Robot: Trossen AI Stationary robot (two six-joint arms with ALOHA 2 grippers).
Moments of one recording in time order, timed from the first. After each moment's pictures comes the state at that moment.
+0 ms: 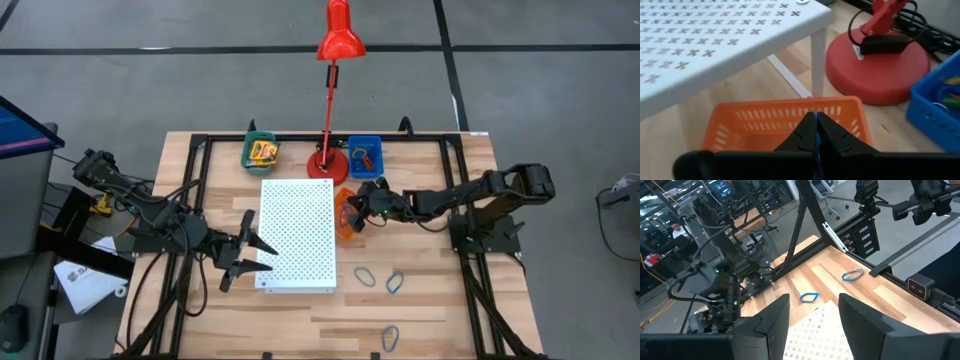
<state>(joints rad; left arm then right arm) -0.56 1.00 0.83 -0.07 -0.32 0.41 -0.02 1.49 0.64 0.24 0.42 0.41</state>
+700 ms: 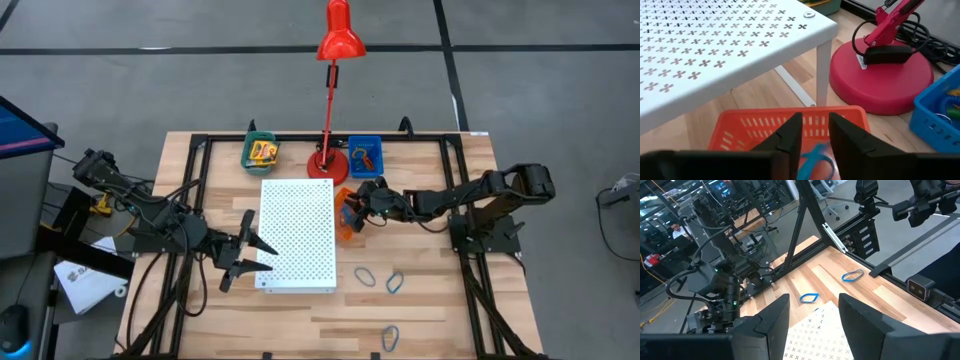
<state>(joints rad) -0.56 1.00 0.83 -0.06 -0.32 0.41 -0.02 1.49 0.63 0.29 0.42 0.38</state>
